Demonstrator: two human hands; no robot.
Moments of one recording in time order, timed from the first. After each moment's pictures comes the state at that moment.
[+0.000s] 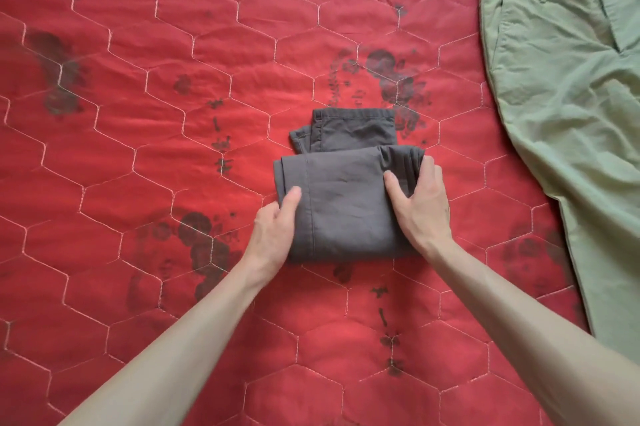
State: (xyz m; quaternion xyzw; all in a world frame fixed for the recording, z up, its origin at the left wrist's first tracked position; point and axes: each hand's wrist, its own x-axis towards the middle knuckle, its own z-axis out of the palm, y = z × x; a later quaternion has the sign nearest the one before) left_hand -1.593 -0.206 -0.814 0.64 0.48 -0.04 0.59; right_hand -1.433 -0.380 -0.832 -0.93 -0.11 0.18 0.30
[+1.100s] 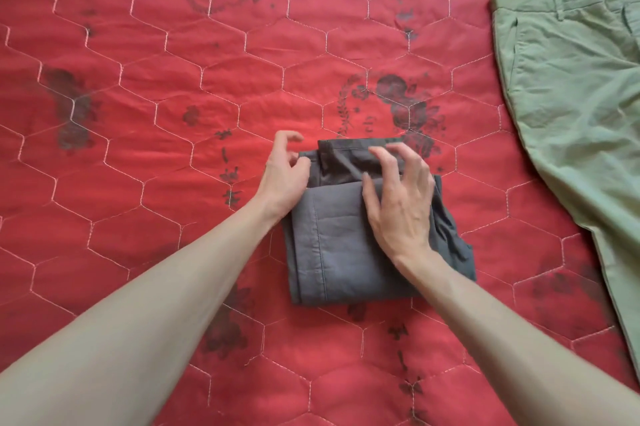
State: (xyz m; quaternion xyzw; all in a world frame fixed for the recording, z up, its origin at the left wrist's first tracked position) left_hand -1.492 -0.129 -0.832 0.73 0.41 0.02 0.54; right_hand -1.430 -0.314 -0.841 -0.92 -0.28 -0.05 0.25
